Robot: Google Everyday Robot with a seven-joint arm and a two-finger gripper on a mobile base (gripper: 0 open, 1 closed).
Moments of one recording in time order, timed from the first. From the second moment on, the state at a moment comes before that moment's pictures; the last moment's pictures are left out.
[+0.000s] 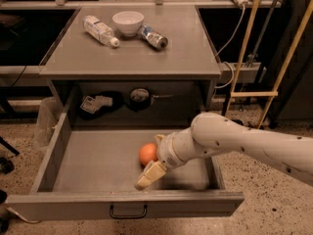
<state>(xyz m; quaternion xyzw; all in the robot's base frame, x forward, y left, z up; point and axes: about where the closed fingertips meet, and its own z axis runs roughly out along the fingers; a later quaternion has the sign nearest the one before) 0.496 0.024 0.636 -0.54 0.75 0.25 0.29</state>
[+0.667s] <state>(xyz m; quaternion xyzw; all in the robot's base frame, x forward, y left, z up) 0.502 0.041 0.628 -0.52 0.75 0.28 0.28</state>
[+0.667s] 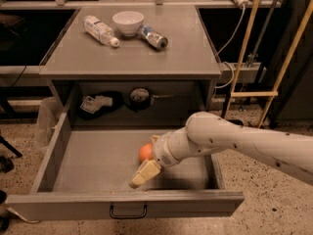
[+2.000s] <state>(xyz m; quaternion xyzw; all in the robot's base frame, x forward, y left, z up) 0.510 0.039 0.633 -0.52 0.76 0.27 0.29</state>
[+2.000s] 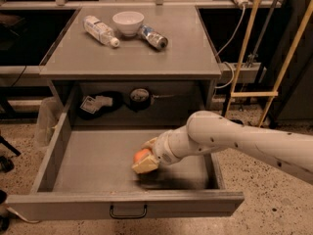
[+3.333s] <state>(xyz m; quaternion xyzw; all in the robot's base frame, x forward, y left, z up) 0.667 -0.071 0.890 -0.42 0.77 0.13 0.46</state>
